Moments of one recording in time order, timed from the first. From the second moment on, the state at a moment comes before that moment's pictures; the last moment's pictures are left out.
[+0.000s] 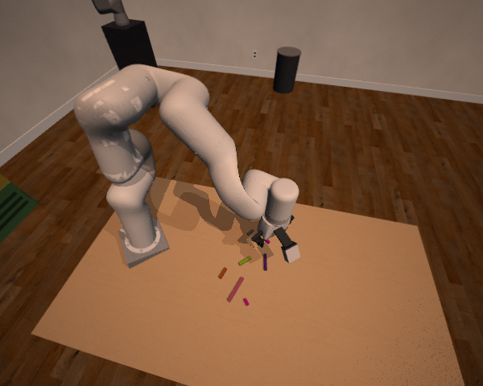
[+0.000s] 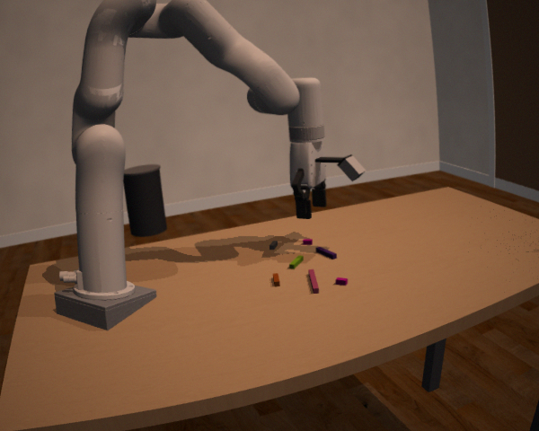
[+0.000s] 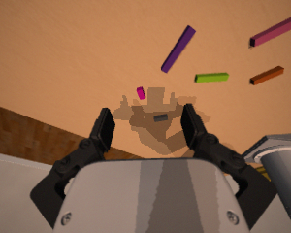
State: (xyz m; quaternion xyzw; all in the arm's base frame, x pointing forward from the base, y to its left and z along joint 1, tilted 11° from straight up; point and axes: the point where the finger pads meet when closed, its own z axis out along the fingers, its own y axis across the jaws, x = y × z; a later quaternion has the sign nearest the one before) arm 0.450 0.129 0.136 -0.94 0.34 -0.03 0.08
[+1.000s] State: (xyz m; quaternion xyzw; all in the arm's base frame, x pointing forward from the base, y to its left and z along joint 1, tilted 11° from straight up) arm 0.447 0.144 0.137 -0.97 0.23 -0.04 0.09
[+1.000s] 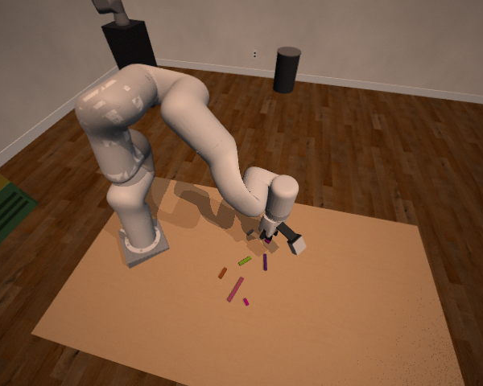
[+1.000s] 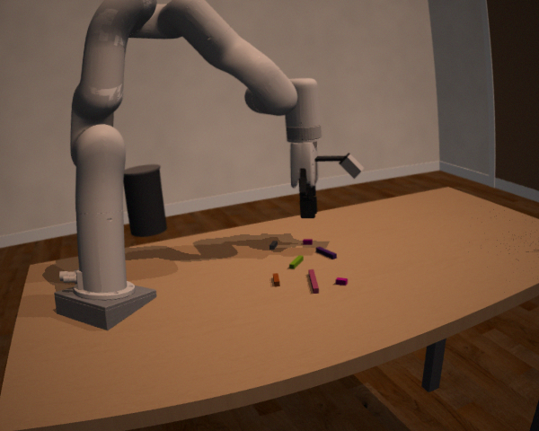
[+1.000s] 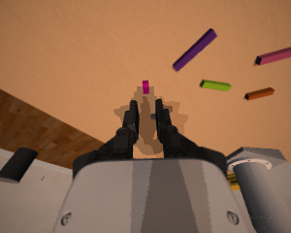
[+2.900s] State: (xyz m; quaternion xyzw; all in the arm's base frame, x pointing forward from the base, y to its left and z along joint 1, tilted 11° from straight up) arm 0.451 0.149 0.106 -0.97 0.23 -0.04 0.09
